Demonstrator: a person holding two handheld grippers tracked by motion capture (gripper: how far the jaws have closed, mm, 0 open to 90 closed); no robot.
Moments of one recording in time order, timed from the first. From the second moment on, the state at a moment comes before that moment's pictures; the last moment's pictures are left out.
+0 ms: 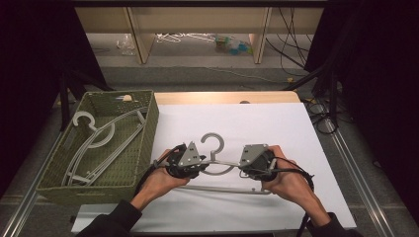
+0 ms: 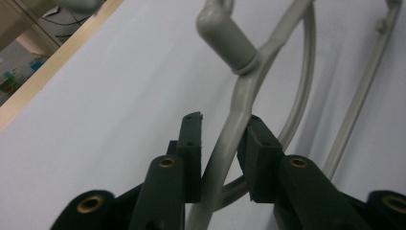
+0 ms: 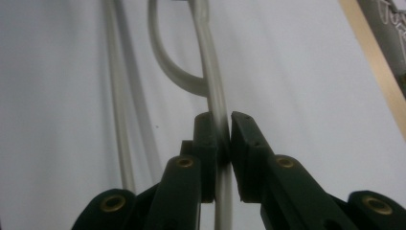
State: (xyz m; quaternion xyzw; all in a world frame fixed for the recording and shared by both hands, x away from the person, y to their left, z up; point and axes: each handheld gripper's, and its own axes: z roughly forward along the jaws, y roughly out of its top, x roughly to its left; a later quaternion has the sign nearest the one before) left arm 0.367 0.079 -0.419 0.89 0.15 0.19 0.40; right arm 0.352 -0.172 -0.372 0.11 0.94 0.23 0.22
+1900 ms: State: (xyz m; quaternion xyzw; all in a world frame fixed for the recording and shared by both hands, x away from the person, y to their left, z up) left arm 0.337 0.227 -0.285 0.78 0.33 0.24 0.47; right arm 0.334 -0.216 -0.400 0.29 0.84 0.43 0.18
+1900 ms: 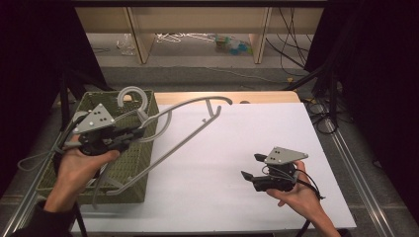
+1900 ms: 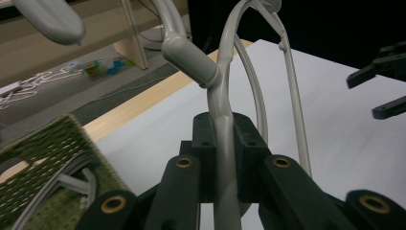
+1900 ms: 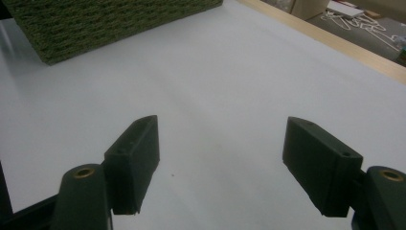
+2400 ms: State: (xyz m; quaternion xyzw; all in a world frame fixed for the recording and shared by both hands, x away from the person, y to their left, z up) left arm 0.358 0.278 -0.287 0.76 0.38 0.28 0.46; right arm 0.334 -0.218 -0.405 0.29 0.84 0.43 0.17
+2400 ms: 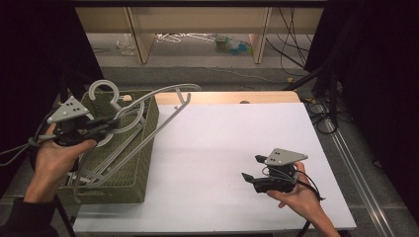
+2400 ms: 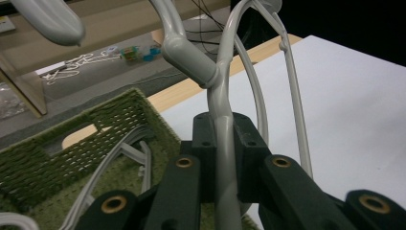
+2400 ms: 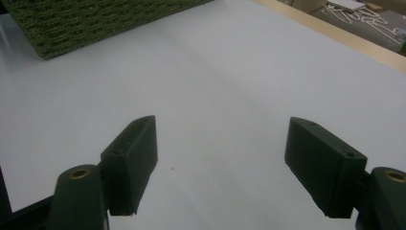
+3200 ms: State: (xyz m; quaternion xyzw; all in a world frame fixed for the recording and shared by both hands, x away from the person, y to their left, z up) left arm 0.385 0.318 -0.290 0.75 0.40 0.30 0.43; right arm 0.334 -0.220 -0.409 0.30 0.84 0.43 0.17
